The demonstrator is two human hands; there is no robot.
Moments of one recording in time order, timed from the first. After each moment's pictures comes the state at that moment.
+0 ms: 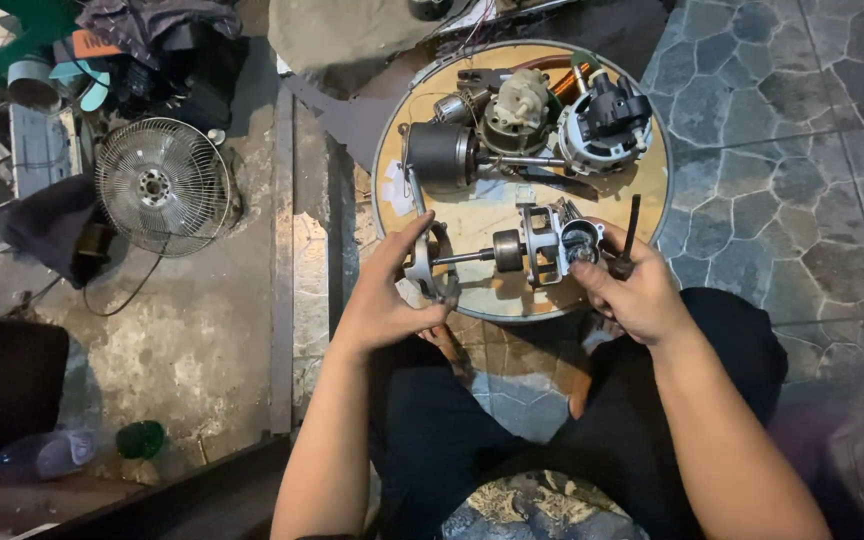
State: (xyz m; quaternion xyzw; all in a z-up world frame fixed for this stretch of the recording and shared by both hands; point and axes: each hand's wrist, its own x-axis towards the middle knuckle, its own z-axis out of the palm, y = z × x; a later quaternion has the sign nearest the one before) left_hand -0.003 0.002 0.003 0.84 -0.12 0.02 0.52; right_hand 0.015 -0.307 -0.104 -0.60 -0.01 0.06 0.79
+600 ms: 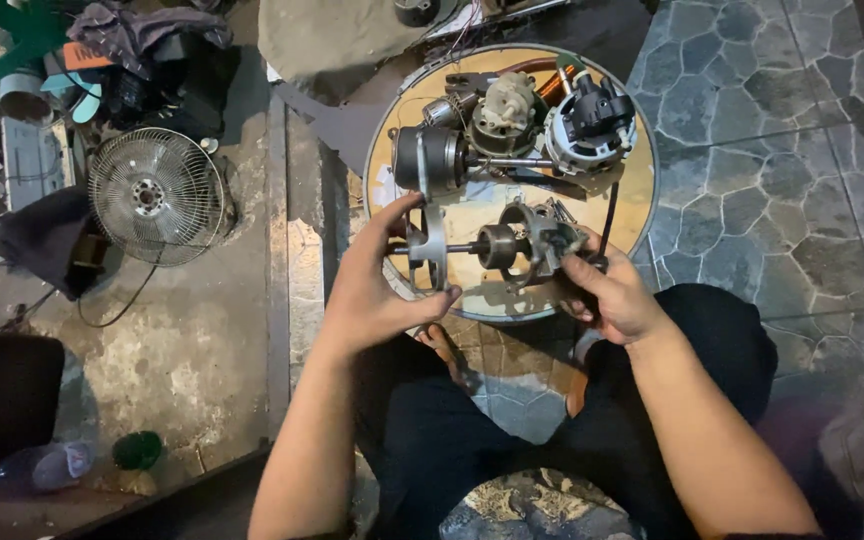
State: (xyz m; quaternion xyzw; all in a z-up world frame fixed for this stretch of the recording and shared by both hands) left_hand 0.003 -0.014 0.047 0.85 -0.15 0.08 0.50; right_hand 0.009 -0.293 -0.099 -0.47 0.00 0.14 0.87
